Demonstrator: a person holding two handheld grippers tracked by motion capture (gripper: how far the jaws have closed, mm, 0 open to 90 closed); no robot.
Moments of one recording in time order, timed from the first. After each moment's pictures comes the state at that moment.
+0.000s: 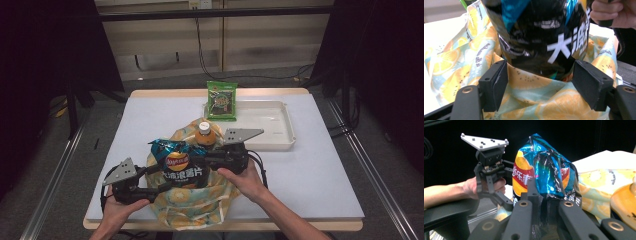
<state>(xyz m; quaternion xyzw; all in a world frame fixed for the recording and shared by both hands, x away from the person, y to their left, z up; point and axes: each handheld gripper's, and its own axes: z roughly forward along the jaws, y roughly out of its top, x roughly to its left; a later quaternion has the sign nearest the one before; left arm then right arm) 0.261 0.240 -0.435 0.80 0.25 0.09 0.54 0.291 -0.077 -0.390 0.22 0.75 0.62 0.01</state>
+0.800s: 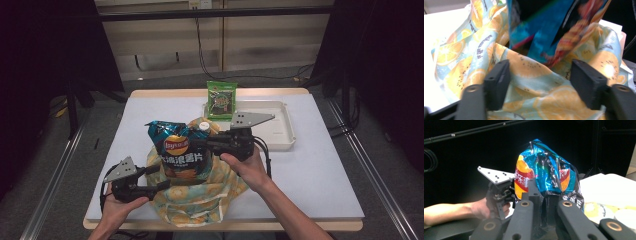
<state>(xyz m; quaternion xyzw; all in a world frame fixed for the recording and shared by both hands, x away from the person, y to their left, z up) 0.267 0.245 -0.440 0.80 0.27 0.09 0.53 0.296 -0.087 -0.343 0.20 0.72 0.66 0.03</state>
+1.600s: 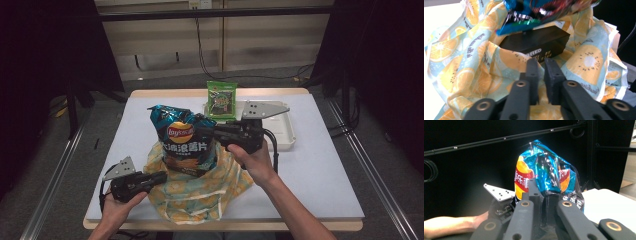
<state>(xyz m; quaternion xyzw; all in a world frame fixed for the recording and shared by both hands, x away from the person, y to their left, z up) 0.269 0.248 -0.439 0.80 0.27 0.07 0.53 0.293 -0.102 -0.314 0.20 0.69 0.69 0.05</state>
